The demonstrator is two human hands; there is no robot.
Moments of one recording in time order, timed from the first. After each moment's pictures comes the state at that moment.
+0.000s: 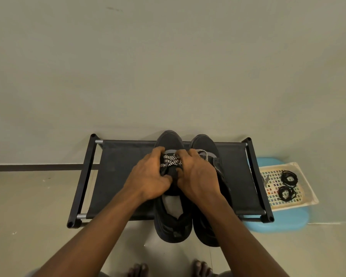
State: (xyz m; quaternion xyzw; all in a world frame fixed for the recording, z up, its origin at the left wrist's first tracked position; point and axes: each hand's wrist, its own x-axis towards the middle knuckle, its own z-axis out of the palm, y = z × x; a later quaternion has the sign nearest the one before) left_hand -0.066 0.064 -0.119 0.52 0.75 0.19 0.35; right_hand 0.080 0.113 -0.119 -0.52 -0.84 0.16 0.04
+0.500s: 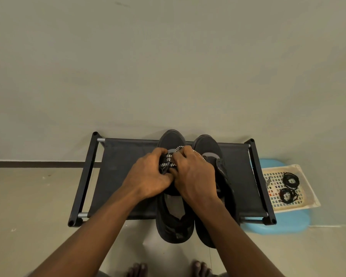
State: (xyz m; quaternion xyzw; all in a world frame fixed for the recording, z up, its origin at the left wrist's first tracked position) left_hand -0.073 0.063 -0.112 0.51 0.75 0.20 0.37; right_hand 0.063 0.106 -0.127 -0.48 -0.87 0.04 0.12
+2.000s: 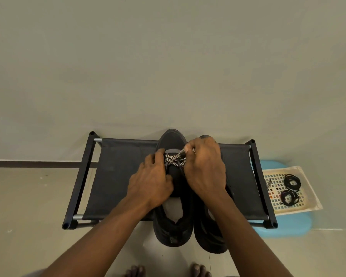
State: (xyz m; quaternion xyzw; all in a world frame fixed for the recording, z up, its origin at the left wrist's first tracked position) left_hand -0.054 0.059 -0.134 0.53 0.78 0.12 0.29; right_hand 0.074 0.124 -0.113 -0.57 -0.76 0.20 0.23
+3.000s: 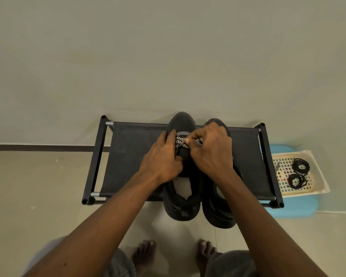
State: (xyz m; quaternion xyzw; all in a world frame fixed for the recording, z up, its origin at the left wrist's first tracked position) left_hand -0.062 0.066 -0.134 0.55 0.76 0.11 0.33; right_hand 0.071 0.124 -0.114 -0.57 -0.78 0.18 0.17
